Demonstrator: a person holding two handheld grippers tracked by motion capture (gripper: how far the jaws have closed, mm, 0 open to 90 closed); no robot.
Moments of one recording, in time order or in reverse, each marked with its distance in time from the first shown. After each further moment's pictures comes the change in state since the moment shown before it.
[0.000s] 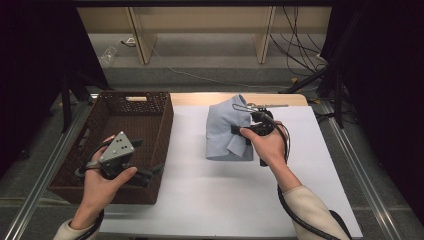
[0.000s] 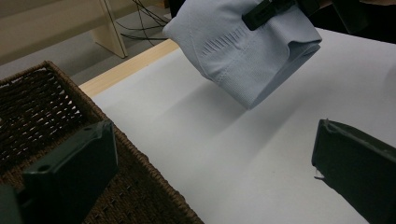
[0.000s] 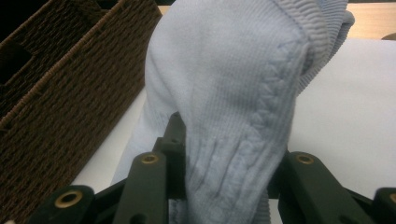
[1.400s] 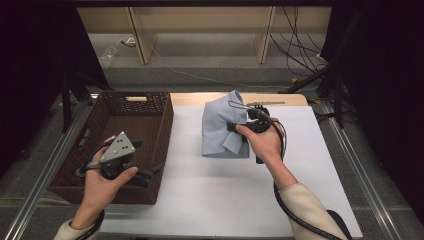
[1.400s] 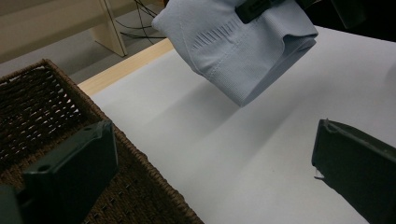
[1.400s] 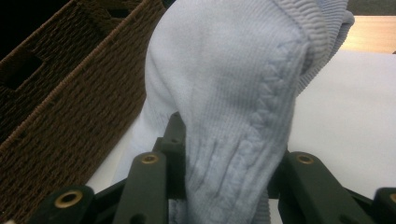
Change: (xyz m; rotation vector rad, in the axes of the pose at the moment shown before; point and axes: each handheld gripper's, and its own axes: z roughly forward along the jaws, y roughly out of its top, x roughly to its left) left arm -0.001 0.000 0.001 0.005 -0.001 0.001; right arm 0.010 0.009 0.003 -0.018 0.013 -0.011
